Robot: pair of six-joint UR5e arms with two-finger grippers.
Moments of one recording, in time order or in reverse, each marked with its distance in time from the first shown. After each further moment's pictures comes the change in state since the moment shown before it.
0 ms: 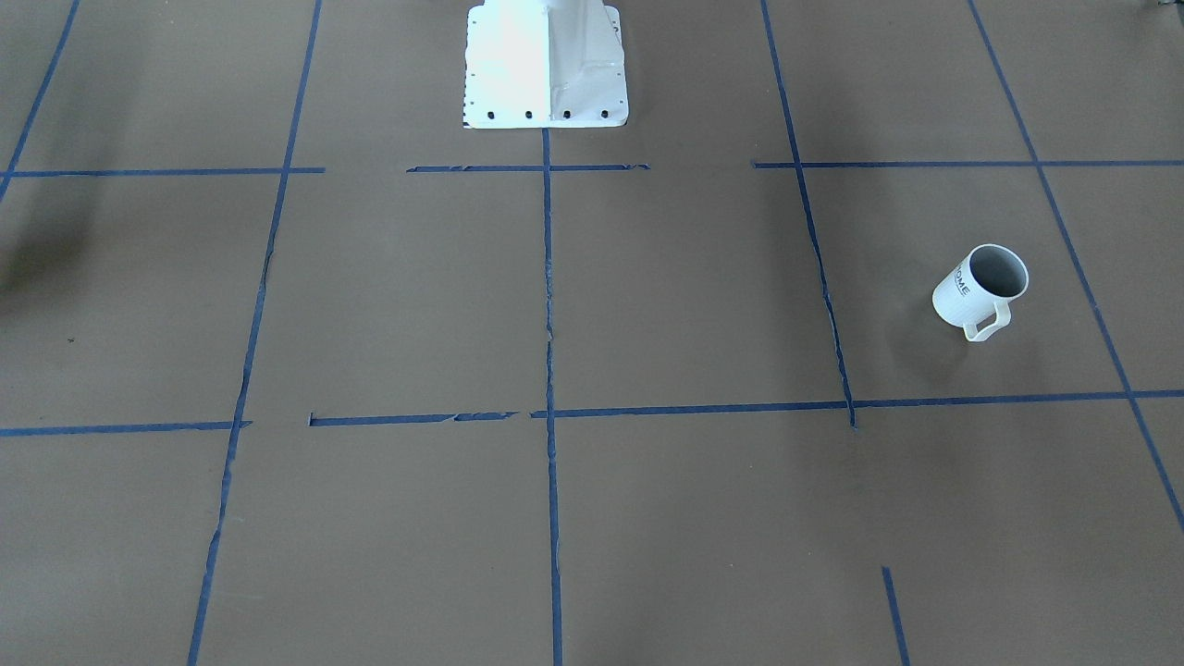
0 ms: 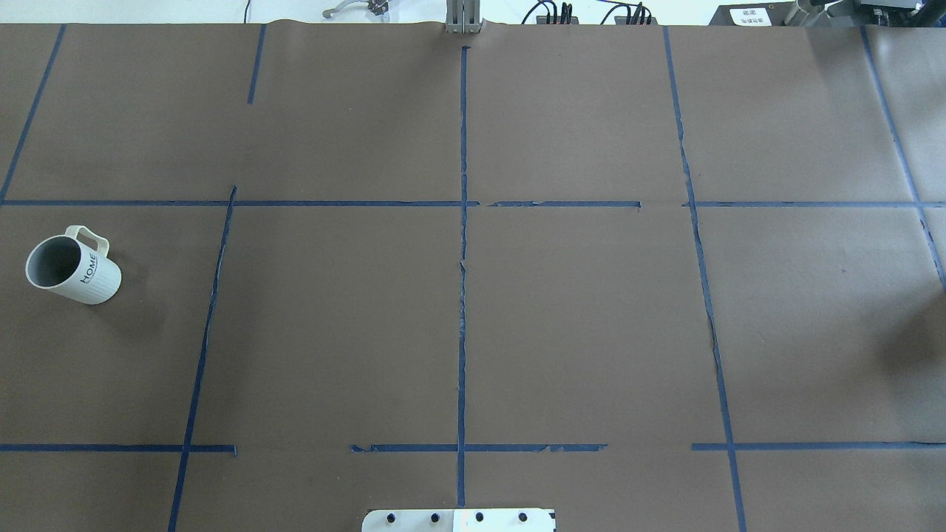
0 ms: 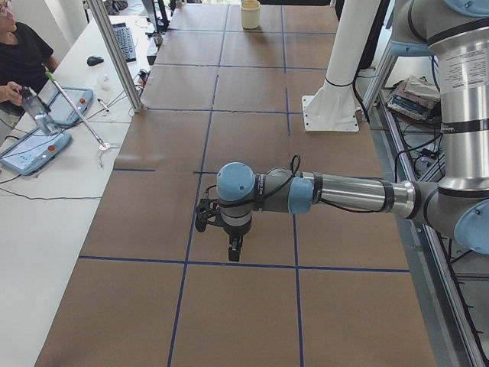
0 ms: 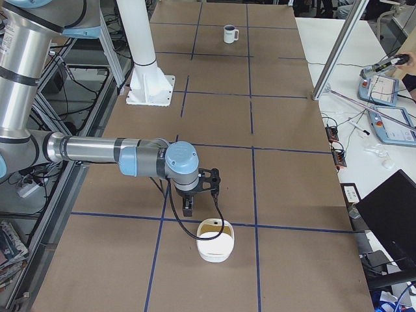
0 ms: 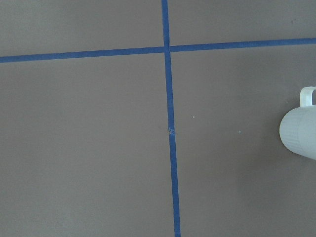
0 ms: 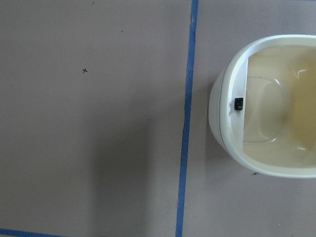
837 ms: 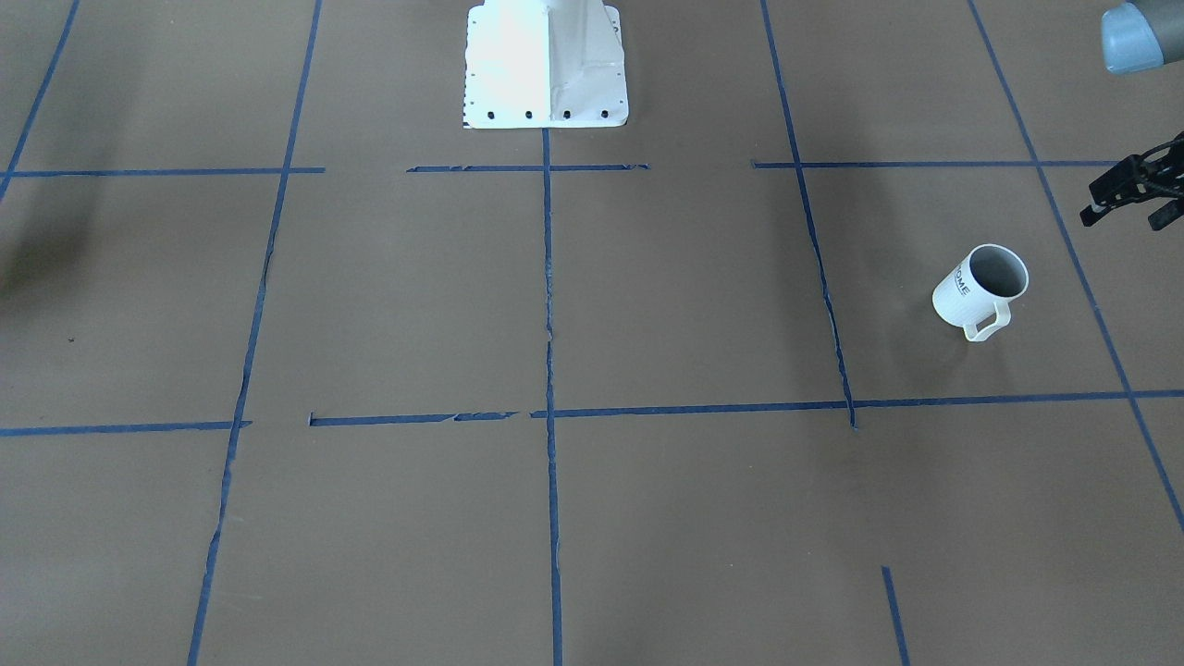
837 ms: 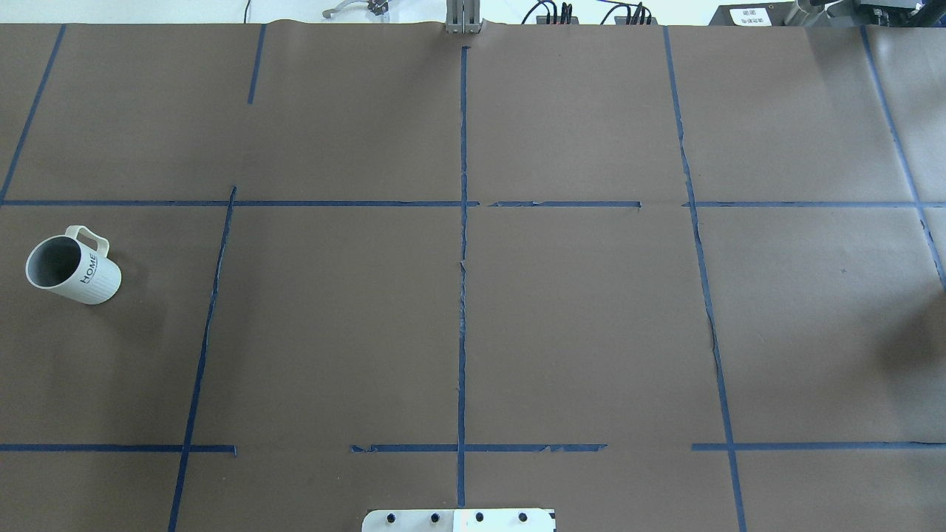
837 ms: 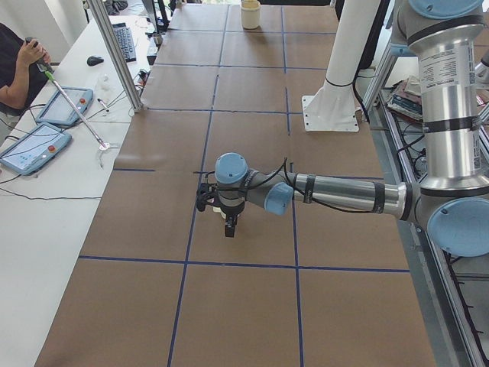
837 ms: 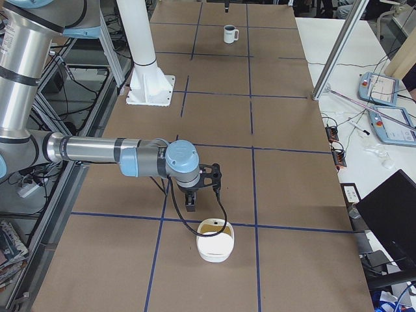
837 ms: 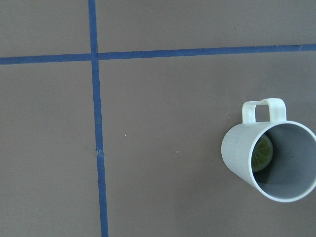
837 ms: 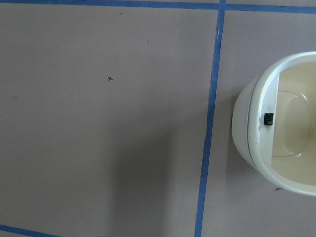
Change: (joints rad) left arm 0.294 -0.018 0.076 -0.389 0.033 -0.447; right arm -0.011 -0.001 -0.002 0.058 0.053 0.007
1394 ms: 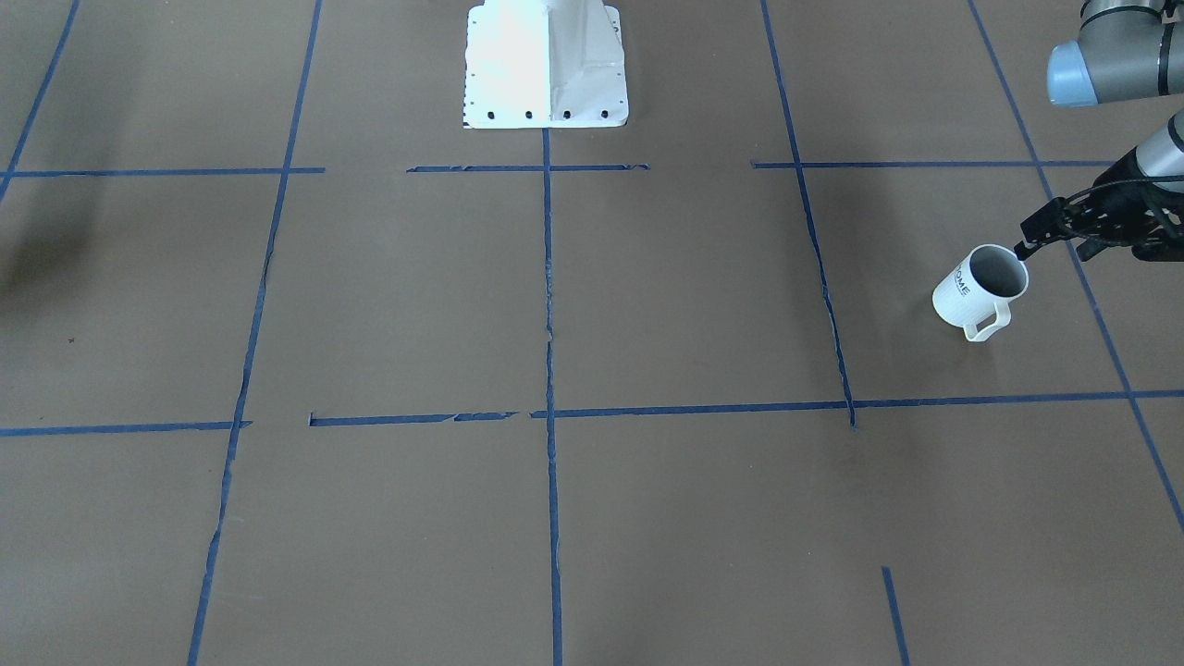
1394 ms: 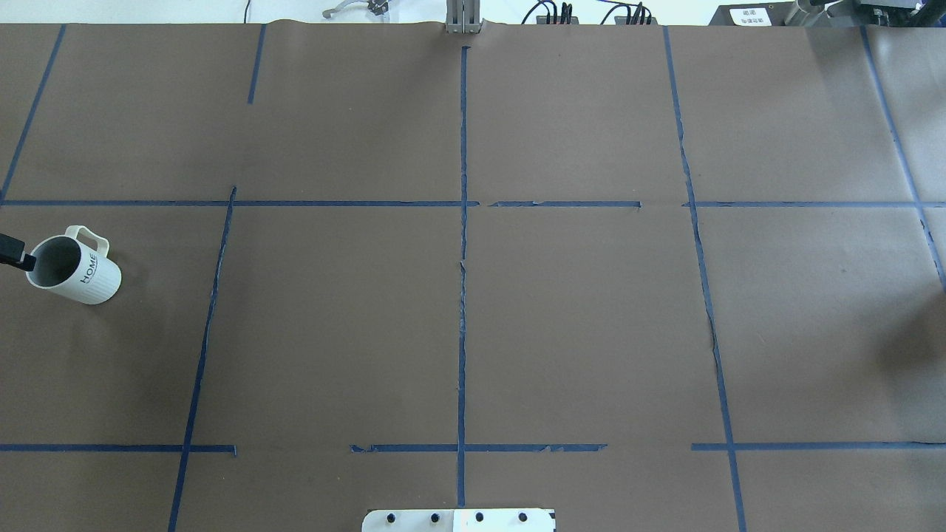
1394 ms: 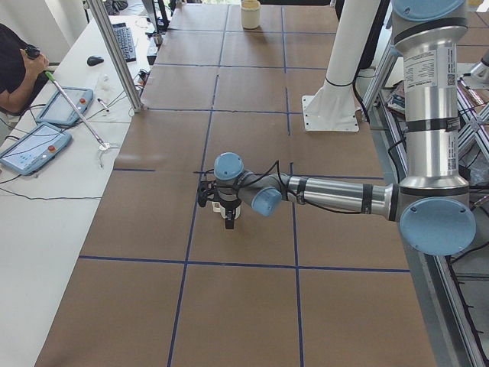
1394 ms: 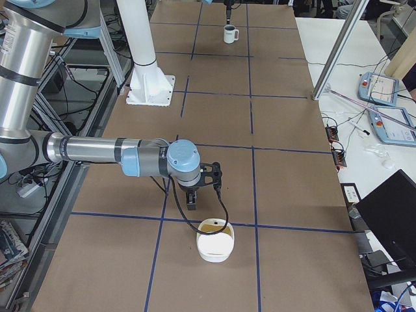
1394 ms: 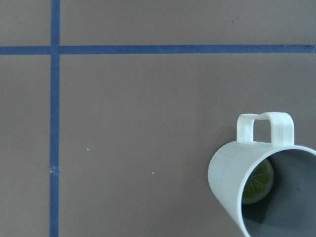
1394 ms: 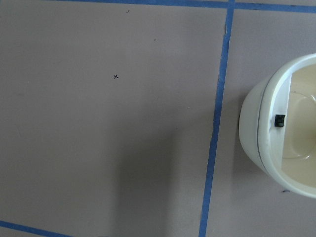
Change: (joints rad) left arm 0.140 -0.066 0.072 -0.134 0.022 -0.243; right arm -0.016 0.000 0.000 0.006 0.006 0.000
